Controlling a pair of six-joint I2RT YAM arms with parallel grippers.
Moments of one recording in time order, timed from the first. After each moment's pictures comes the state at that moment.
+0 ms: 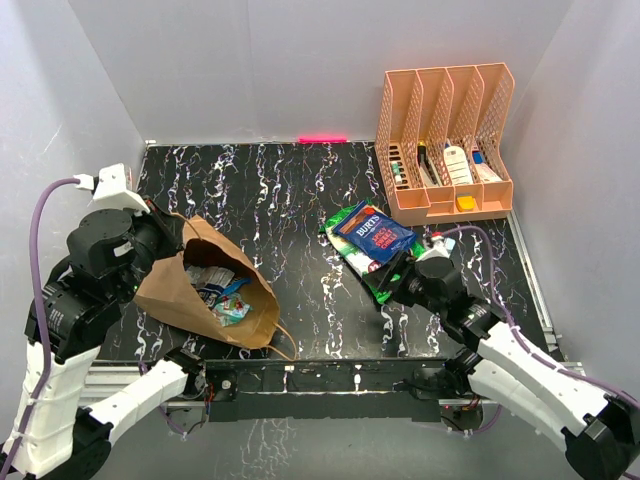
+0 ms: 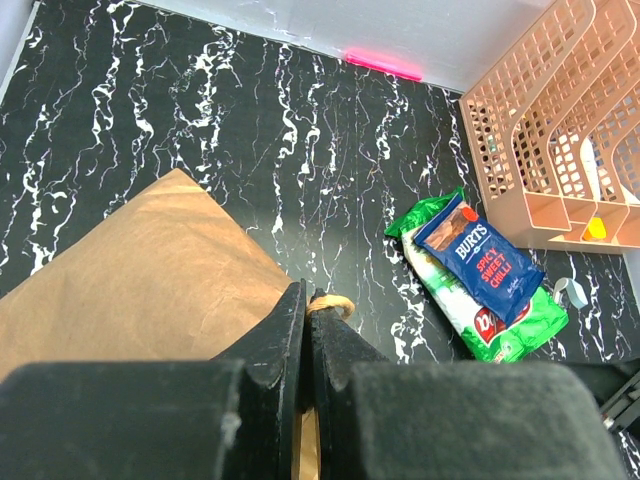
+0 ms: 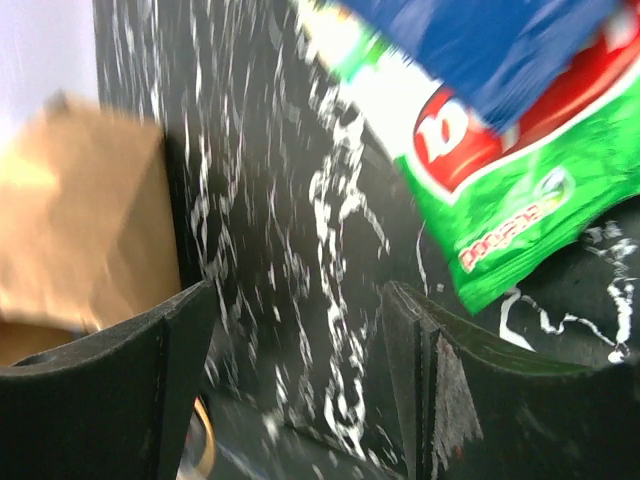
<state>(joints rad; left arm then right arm) -0.50 0.82 1.51 -1.05 -0.41 -0.46 0.61 0.68 0.40 -0.22 0.11 1.05</state>
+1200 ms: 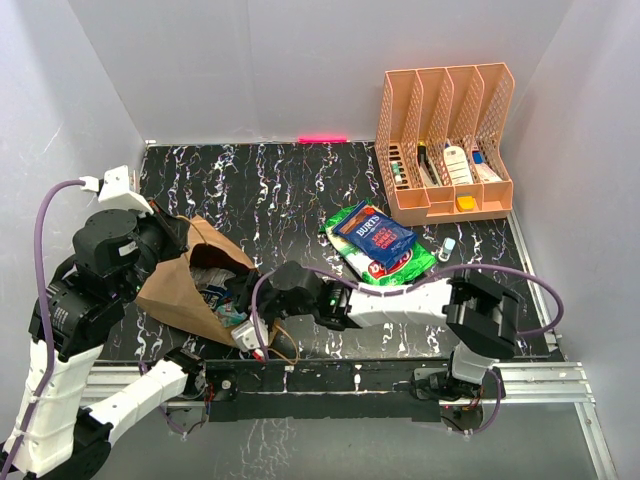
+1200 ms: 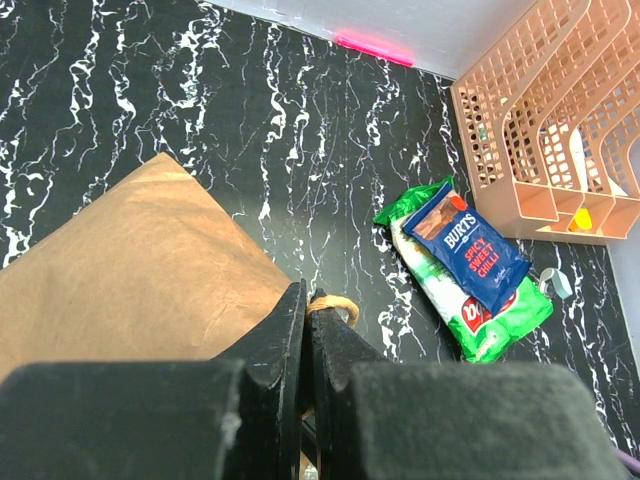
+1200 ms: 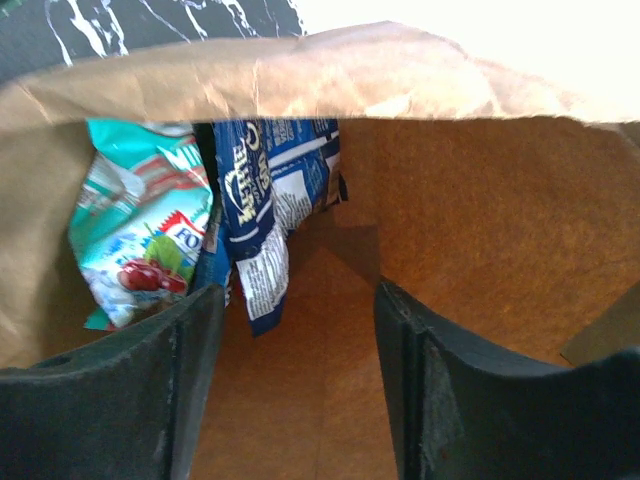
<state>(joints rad) -0.50 0.81 1.48 -1.05 -0.38 -0.51 1.24 1.67 1.05 0.31 -0.27 -1.32</state>
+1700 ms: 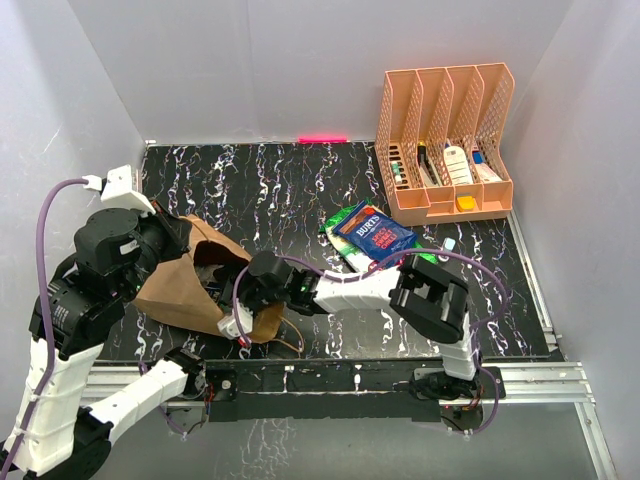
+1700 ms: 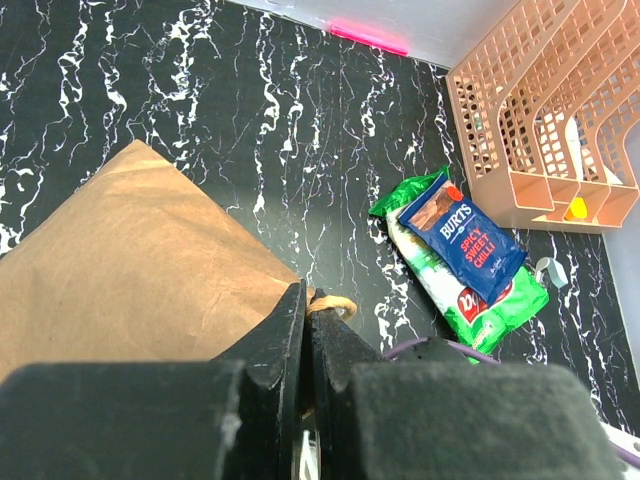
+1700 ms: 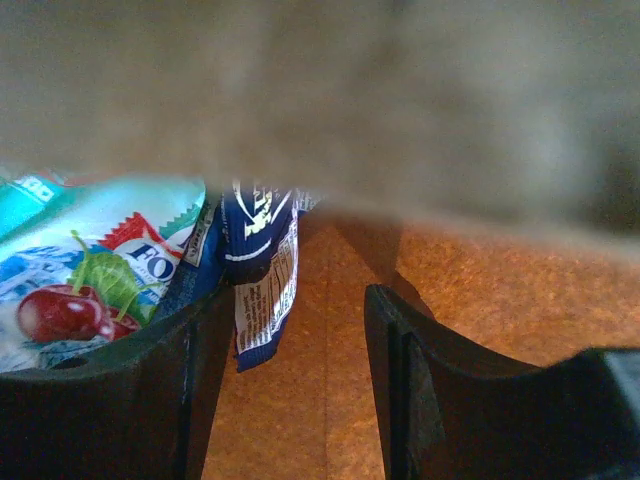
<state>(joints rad) -0.50 0.82 1.48 -1.06 -0.36 -0.51 1.17 1.95 1.26 0.28 -0.28 -1.56</state>
